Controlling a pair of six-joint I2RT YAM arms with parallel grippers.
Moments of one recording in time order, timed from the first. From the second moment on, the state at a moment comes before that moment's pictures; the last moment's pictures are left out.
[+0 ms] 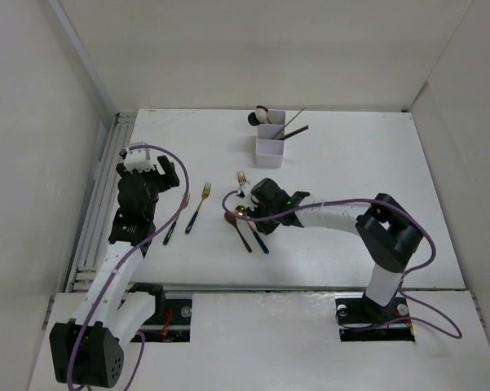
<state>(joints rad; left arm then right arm) -0.12 0.86 0.58 0.16 -0.16 -0.19 0.85 1.79 1.08 -0.28 -0.06 0.01</state>
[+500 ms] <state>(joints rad) -0.12 0.84 0.52 0.18 -0.11 -0.23 0.93 1.70 1.07 -0.33 0.00 0.04</state>
